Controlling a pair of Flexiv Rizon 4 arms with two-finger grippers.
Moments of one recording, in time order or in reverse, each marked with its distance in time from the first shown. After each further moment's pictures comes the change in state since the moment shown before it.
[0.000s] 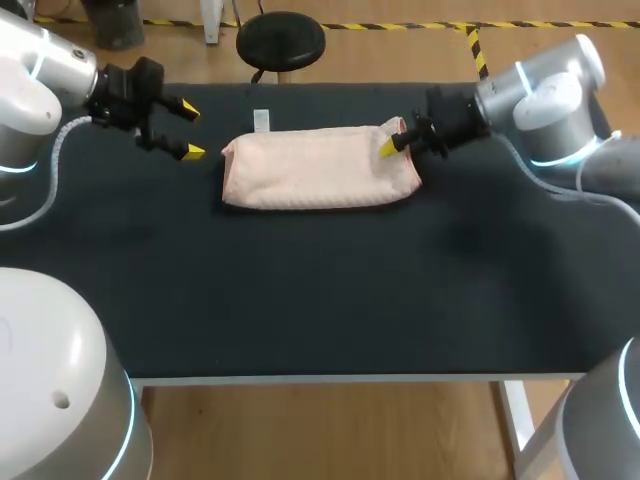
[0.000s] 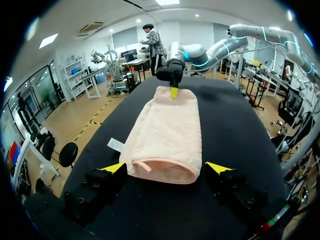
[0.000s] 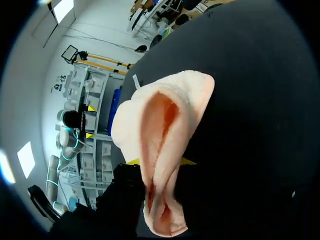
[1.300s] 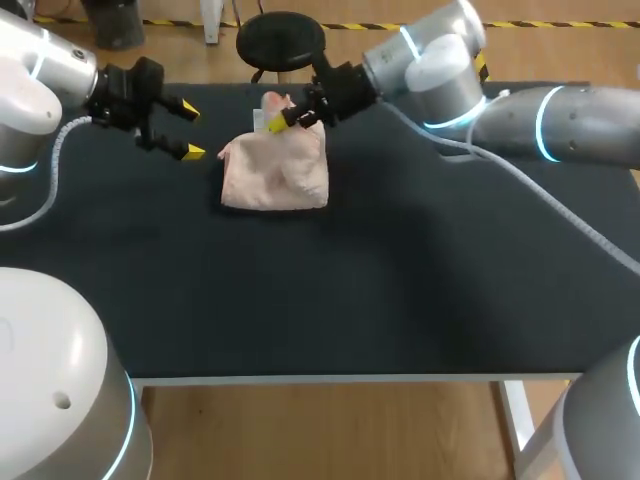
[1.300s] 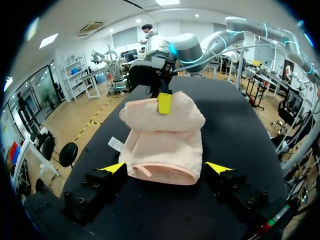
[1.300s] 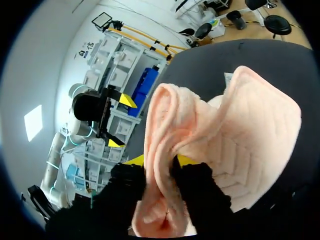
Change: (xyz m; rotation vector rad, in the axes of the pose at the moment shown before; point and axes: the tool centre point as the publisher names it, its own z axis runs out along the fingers) left arm 0.000 0.000 0.000 0.000 0.000 0.000; right arm 0.162 0.031 0.145 0.154 0.195 -0.278
